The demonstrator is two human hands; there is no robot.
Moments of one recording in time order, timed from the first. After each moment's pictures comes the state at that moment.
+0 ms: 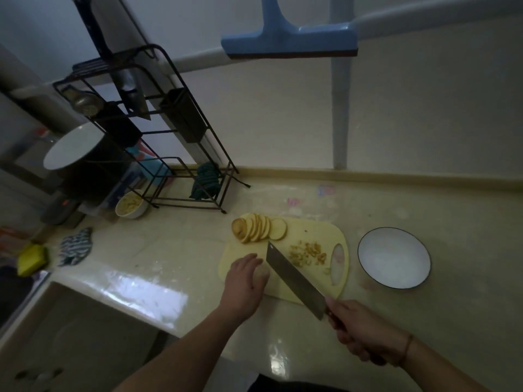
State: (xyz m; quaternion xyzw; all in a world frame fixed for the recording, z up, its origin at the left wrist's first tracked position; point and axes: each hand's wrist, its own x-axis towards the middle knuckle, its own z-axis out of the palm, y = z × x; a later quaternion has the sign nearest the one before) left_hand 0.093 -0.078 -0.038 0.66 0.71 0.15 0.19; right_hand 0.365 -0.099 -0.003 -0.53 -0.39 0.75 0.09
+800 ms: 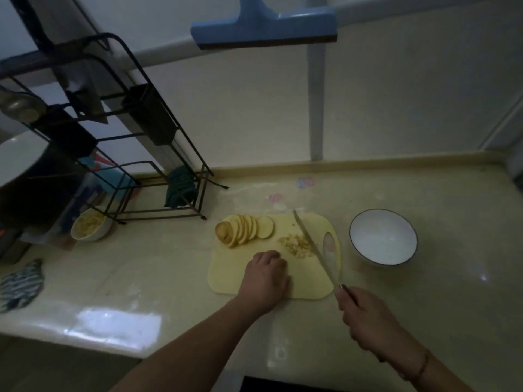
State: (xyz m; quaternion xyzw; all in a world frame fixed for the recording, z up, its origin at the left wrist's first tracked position) left_hand 0.118 -0.046 -0.046 0.80 0.57 0.01 0.20; right_hand 0.341 -0.134 0.004 -0.68 -0.47 0.52 0.23
